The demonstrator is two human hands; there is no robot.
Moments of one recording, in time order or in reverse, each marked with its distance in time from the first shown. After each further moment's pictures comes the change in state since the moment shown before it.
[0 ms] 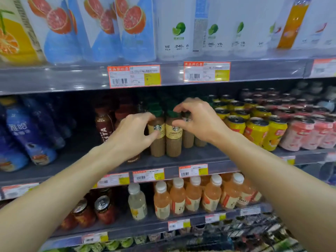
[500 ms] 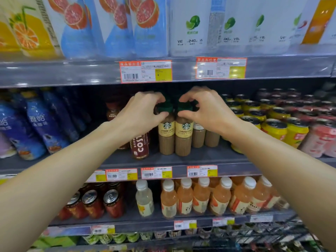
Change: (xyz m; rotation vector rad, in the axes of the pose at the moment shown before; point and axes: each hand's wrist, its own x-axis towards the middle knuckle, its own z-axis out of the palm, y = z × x) left_hand 0.027 0.005 -0.021 0.068 0.040 -0.003; right_hand 0.020 -0.002 -0.004 0.041 0.001 -0.061
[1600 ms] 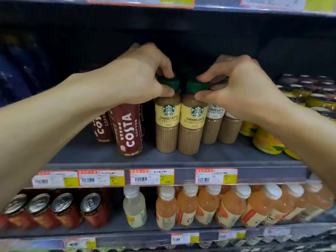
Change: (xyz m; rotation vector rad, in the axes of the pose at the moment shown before) left_hand 0.036 -0.024 0.023 -0.012 -0.080 -0.064; right_hand 0.006 0.025 0.027 0.130 0.075 0.126
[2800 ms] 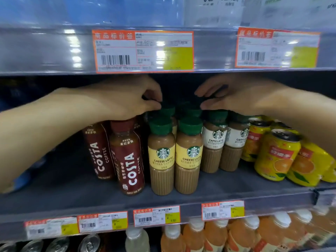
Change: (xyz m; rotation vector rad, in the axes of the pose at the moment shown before) left_hand 0.033 -0.027 -0.029 0.099 -0.120 0.129; right_hand 0.054 -0.003 -0.038 -0.157 -0.364 0.149
